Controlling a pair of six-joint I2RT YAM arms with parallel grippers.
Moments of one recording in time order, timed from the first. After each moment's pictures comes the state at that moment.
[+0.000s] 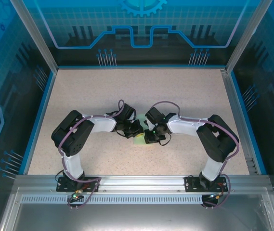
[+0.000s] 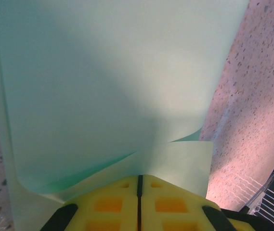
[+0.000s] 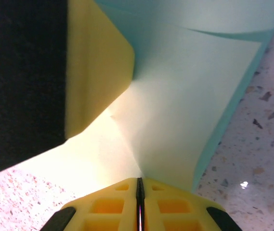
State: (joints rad) left arm -0.58 1.86 0.93 -0.12 0.48 -1.01; right arm 0.71 1.75 0.97 -0.52 -0.29 0.50
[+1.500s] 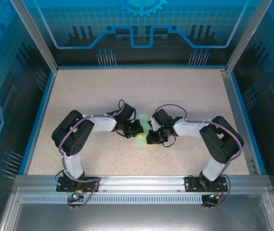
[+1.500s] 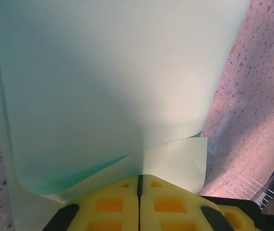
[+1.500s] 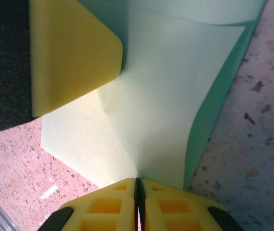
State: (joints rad) left arm -0.58 1.86 0.94 -0.14 0.48 -1.01; right arm 0.63 1.70 0.81 -0.32 -0.44 0.49
